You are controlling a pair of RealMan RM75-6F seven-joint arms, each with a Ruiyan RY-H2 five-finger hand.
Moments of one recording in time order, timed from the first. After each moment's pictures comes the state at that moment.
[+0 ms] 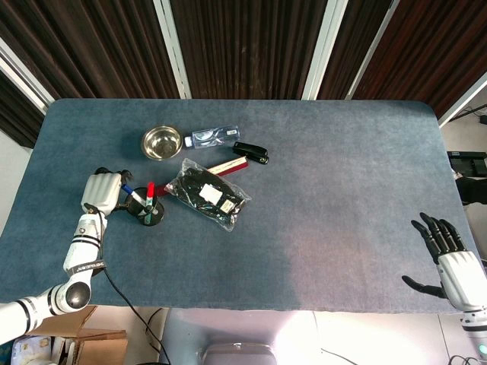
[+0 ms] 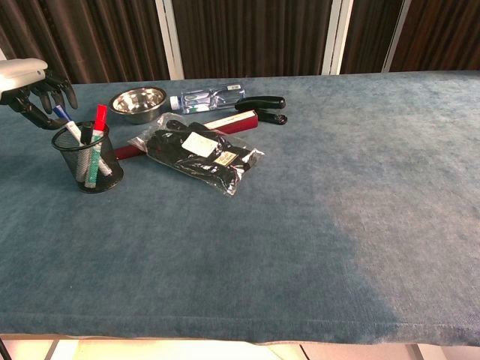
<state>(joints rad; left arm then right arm) -0.73 -1.36 -0.30 -1.44 0.77 0.96 0.49 0.07 -1.07 0.00 -1.52 -1.66 1.56 0.21</state>
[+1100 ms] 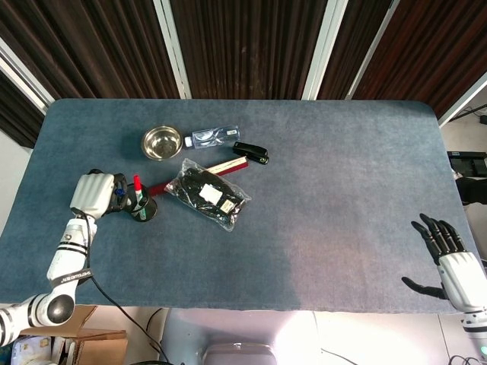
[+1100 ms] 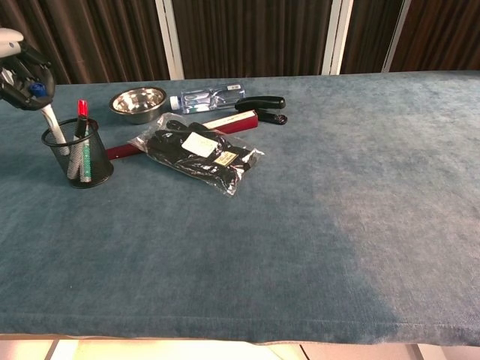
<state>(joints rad) -0.68 -1.21 -0.26 -1.63 0.89 1.05 0.39 0.07 -1.06 -0.01 -1.51 -1.67 1.56 0.24</state>
